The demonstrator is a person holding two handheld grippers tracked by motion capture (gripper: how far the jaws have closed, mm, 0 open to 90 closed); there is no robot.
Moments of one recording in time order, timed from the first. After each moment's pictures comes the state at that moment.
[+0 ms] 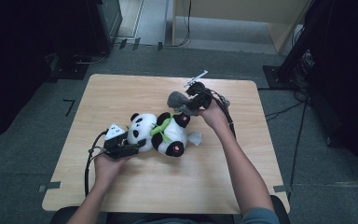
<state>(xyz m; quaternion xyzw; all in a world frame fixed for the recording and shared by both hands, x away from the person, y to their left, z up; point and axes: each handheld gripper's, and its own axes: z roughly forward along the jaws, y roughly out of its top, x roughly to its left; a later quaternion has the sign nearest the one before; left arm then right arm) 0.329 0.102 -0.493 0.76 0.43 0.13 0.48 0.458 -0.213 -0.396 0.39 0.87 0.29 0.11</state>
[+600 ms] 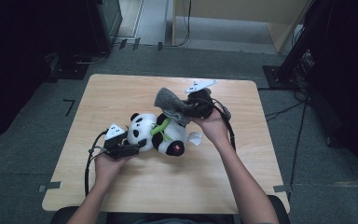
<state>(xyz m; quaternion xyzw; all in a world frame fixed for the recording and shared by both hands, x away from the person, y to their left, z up) 0.329 0.102 -0.492 0.76 0.43 0.13 0.48 0.394 -0.200 -0.365 0.32 0.84 0.43 0.12</state>
